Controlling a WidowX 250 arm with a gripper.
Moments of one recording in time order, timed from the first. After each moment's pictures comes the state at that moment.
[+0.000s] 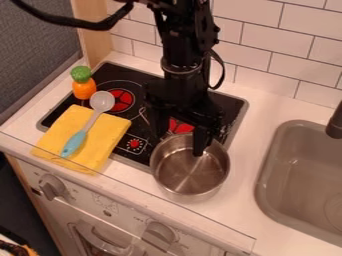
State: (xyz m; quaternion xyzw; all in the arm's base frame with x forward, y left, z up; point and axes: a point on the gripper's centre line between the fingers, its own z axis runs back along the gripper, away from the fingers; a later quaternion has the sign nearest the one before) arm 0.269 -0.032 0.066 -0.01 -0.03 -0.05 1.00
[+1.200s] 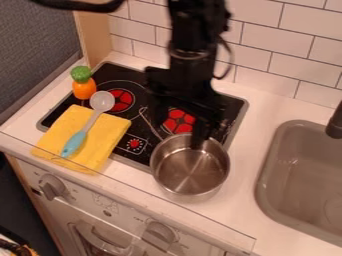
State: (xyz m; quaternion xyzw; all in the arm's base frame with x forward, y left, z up) arm 0.260 -0.026 0.086 0.01 -0.03 -0.07 1.00
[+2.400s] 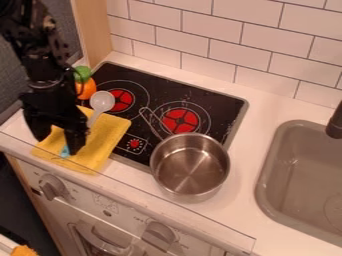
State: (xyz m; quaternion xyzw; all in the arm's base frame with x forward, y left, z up) arm 0.222 0.148 0.019 0.05 -0.01 0.03 1.00
